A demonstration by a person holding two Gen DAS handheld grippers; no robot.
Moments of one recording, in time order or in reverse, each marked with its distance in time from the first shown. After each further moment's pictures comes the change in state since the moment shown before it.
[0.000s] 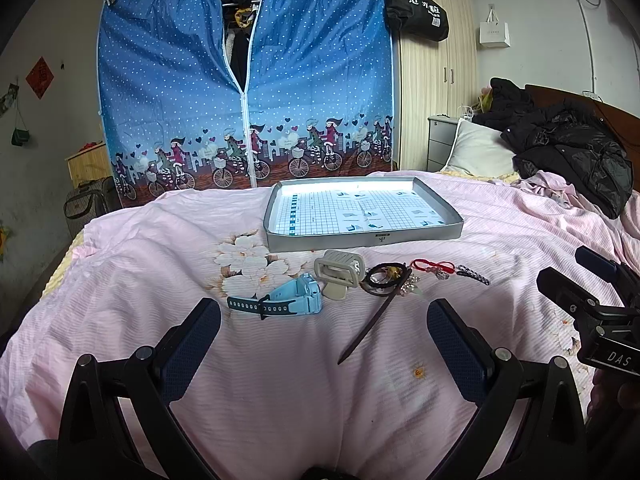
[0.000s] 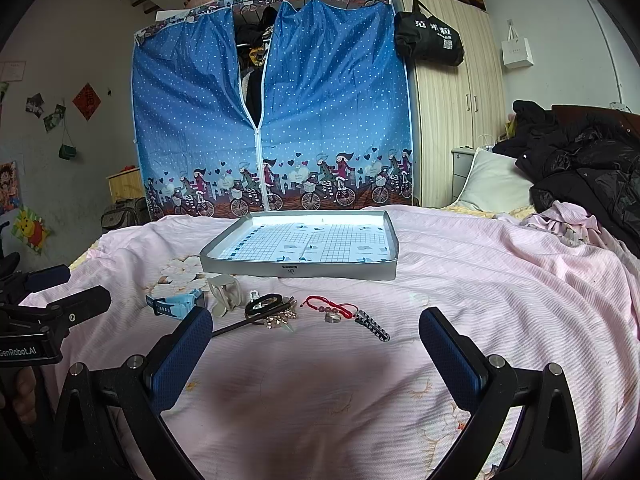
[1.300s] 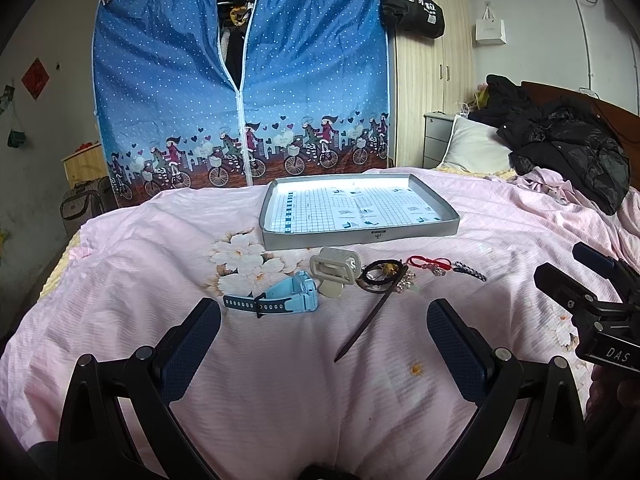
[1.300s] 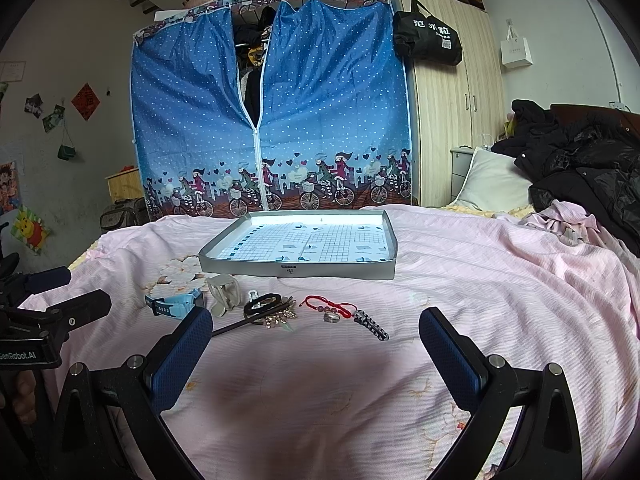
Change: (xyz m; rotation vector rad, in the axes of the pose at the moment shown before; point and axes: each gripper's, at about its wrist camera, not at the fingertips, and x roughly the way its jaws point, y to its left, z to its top) left arm 0.002 0.000 0.001 0.005 0.014 -0.017; right arm -0.001 0.001 0.002 0.002 0.001 -0.006
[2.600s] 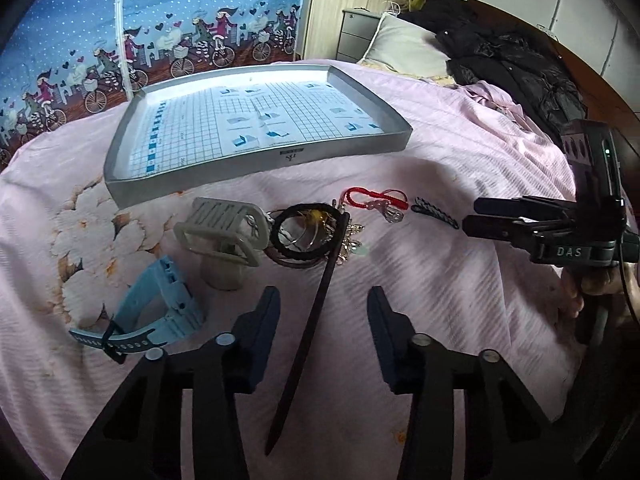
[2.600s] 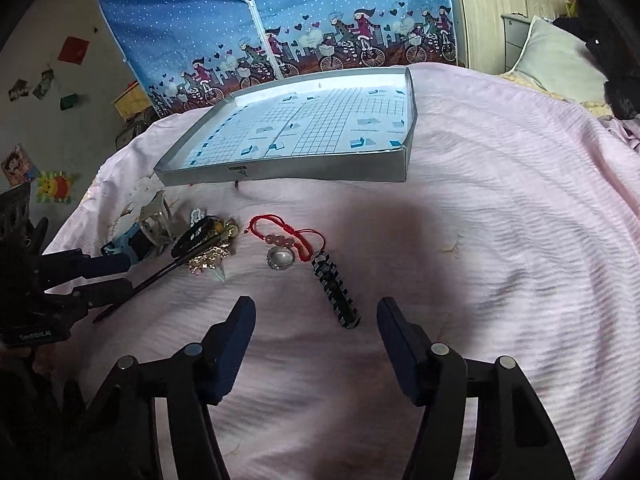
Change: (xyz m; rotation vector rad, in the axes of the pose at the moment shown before) left arm 0.161 -0.009 0.012 0.096 0.404 -0.398; right arm 0.158 -0.096 0.000 0.055 0.547 0.221
